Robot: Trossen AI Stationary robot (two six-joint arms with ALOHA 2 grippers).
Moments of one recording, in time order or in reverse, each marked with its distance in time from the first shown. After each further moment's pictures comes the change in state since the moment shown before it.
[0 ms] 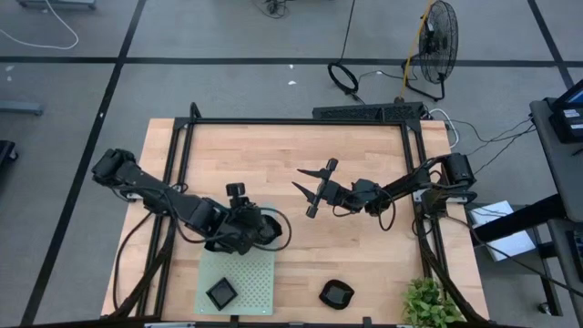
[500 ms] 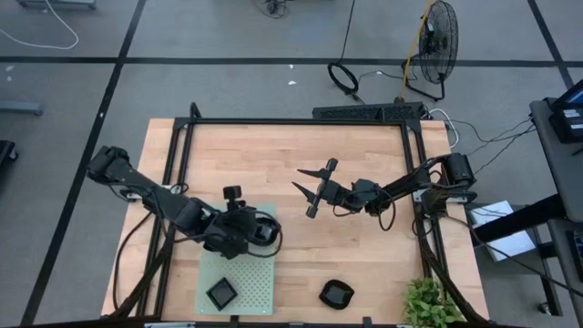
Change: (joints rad) left arm -0.063 -0.073 0.008 0.063 -0.017 0.012; right arm 0.000 0.000 0.000 0.000 0.000 0.015
